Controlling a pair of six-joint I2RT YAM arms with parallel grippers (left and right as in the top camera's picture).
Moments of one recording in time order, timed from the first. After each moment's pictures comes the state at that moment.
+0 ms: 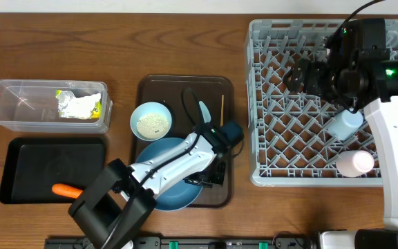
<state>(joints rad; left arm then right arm) -0.84 1.79 1.13 -1.05 0.12 -0.64 0.07 1.54 1.64 -1.18 -0.19 0.33</state>
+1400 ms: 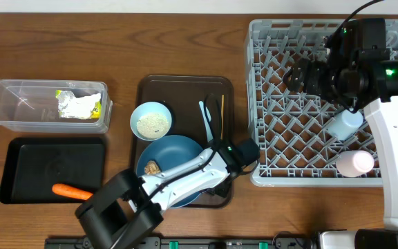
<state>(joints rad) -0.98 1.79 1.13 -1.04 -0.07 -0.59 0.07 1.54 1.64 -1.18 -0.19 0.33</state>
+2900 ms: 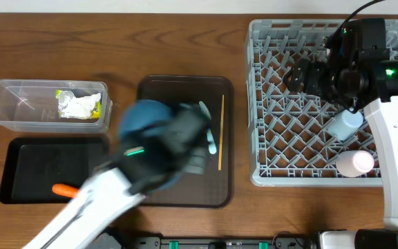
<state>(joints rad) -0.73 1.21 1.37 -1.27 -0.08 -0.66 0.07 1.54 1.64 -1.18 -0.19 0.33</state>
